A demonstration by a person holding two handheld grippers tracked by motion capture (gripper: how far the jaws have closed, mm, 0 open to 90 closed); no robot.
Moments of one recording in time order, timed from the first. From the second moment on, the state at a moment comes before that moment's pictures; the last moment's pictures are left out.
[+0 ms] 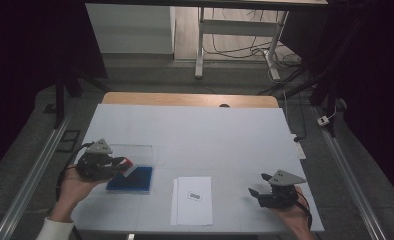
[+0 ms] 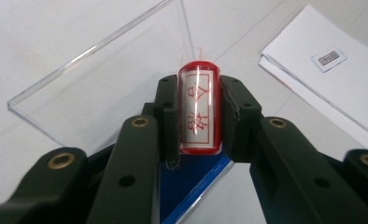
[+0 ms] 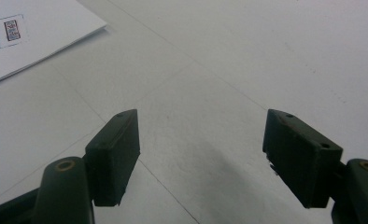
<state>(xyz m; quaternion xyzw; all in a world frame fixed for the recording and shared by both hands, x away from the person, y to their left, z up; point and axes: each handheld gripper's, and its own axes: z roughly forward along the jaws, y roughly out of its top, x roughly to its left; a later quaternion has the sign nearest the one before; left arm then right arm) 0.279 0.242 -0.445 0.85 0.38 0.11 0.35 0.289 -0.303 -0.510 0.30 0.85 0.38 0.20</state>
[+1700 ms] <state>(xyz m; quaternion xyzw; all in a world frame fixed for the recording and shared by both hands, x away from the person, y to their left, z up) 0.275 0.179 -0.445 0.87 0.31 0.10 0.37 0.289 -0.301 -0.511 0.30 0.85 0.39 0.20</state>
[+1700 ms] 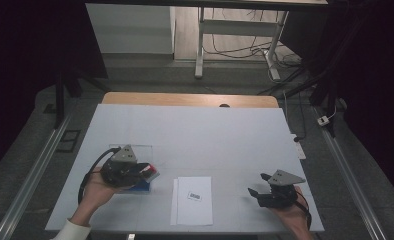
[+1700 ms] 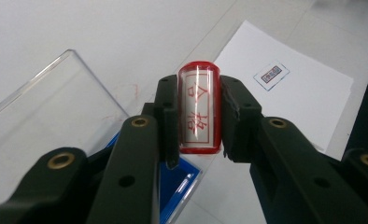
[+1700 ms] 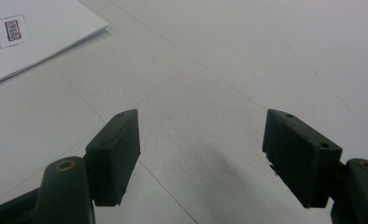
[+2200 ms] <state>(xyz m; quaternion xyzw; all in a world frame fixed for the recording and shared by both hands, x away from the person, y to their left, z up) 0.283 0.142 -0.446 0.88 0.27 0.08 0.37 0.290 -0.301 -0.511 0.30 0.85 0.38 0.20</state>
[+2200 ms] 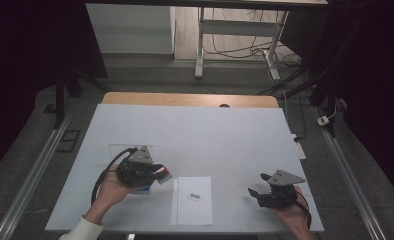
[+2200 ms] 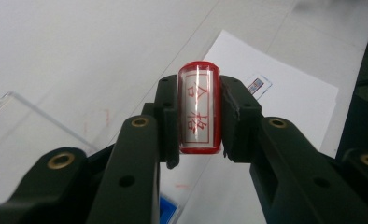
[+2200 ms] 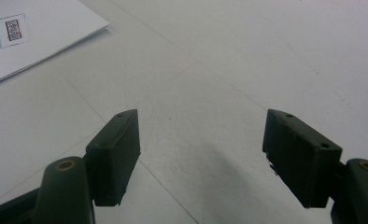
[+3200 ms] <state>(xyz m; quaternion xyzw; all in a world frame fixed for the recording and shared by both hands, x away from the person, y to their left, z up) 0.308 0.068 -0.456 0.92 0.22 0.05 0.33 0.289 -0.306 -0.509 0.31 0.84 0.39 0.20</state>
